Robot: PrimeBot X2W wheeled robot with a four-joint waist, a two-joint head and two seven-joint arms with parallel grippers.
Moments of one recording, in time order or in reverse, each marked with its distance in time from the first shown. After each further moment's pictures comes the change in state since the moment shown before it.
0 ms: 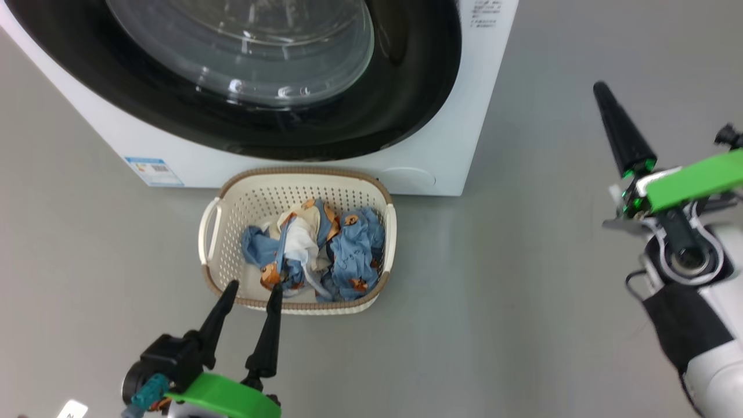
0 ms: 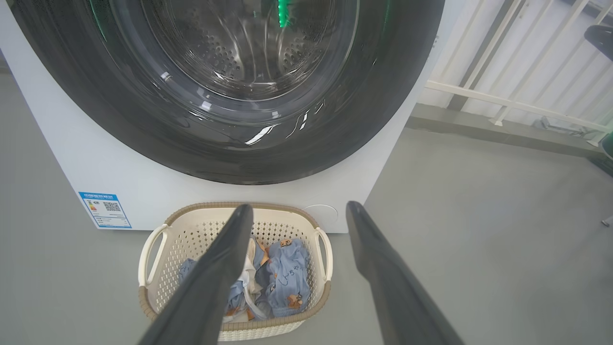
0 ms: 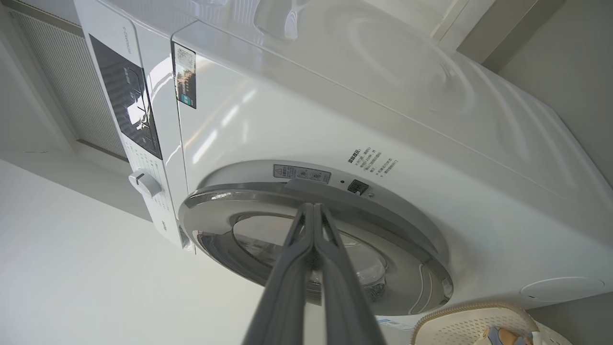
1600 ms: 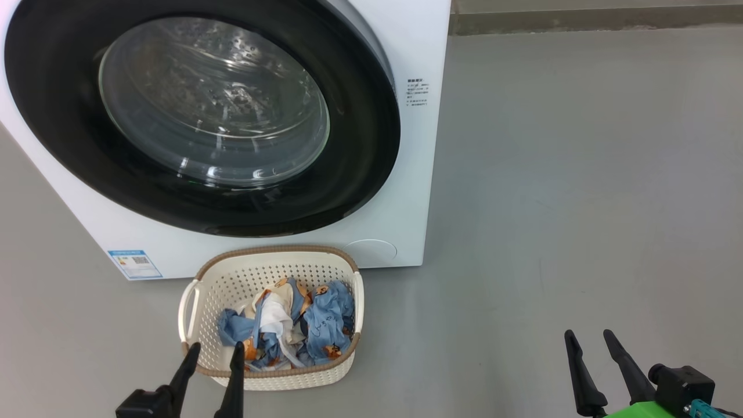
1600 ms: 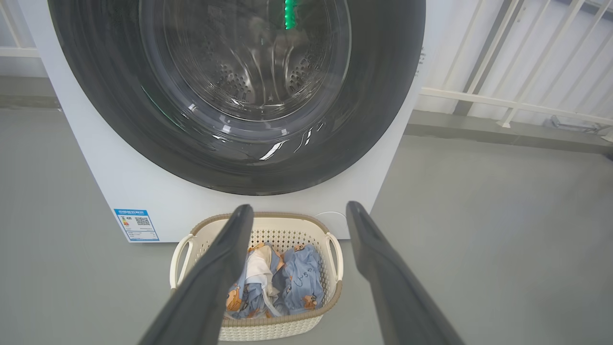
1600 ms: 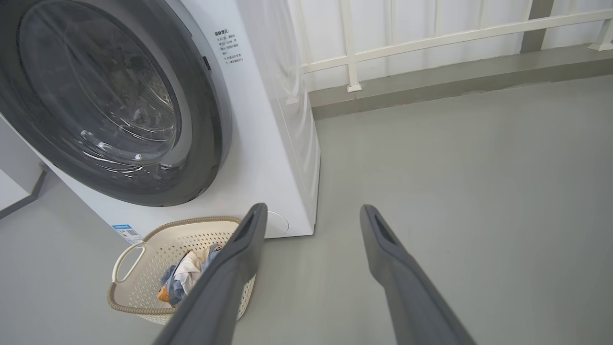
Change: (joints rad) left arm 0.139 -0.005 0.119 0.040 0.069 0.000 0.006; right arm 0.624 0.255 -0.283 -0.043 -1.295 0.000 -0.237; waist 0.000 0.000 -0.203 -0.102
